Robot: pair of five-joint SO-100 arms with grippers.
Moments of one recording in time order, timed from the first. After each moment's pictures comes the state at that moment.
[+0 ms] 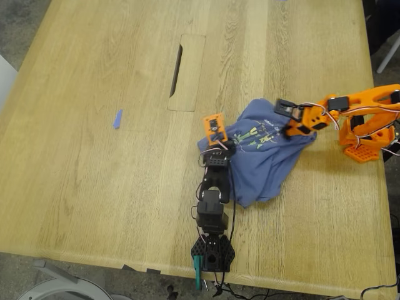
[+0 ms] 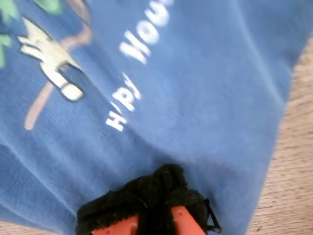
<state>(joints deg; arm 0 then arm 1) -0.8 98.3 130.5 10.5 -107.8 -2.4 141.2 151.3 42.2 -78.0</state>
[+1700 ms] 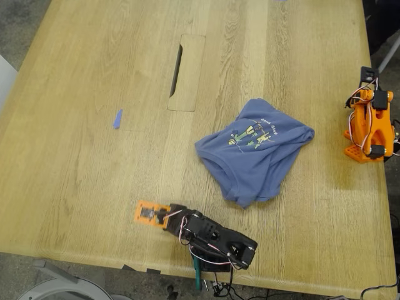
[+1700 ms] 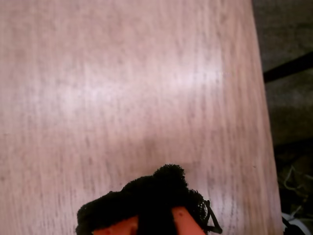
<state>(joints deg) -68.3 200.3 176.7 69.3 -105.6 89.5 194.7 170.7 77.1 -85.9</state>
